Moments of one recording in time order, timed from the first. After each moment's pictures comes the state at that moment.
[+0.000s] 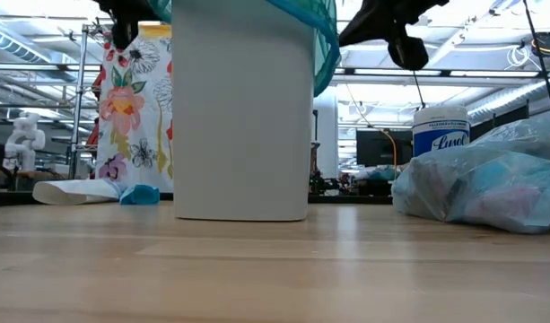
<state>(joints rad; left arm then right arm) 0.26 0.68 0.80 -0.42 0.06 -0.41 0.05 1.17 0.93 -0.25 0.31 0.90</state>
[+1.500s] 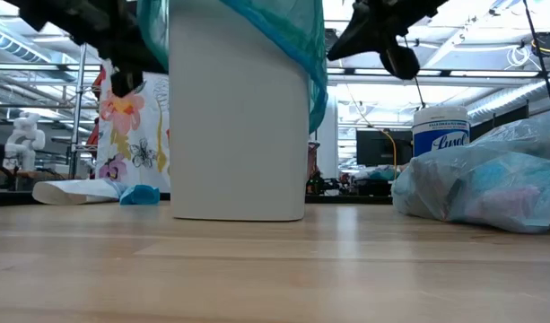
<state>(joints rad) 0.24 0.73 0.58 -0.30 0.19 -0.49 0.04 1.23 0.93 -0.22 0.31 0.86</state>
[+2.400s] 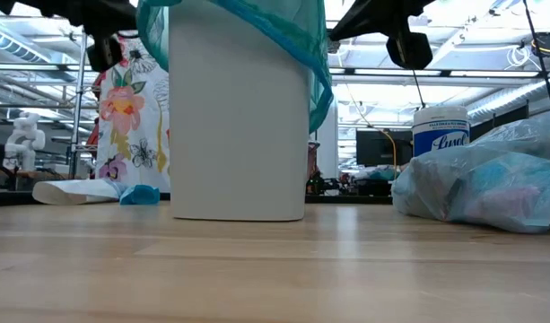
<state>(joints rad) 0.12 0.52 0.58 -0.32 0.13 -0.65 0.20 1.25 0.93 -0.19 0.37 0.99</state>
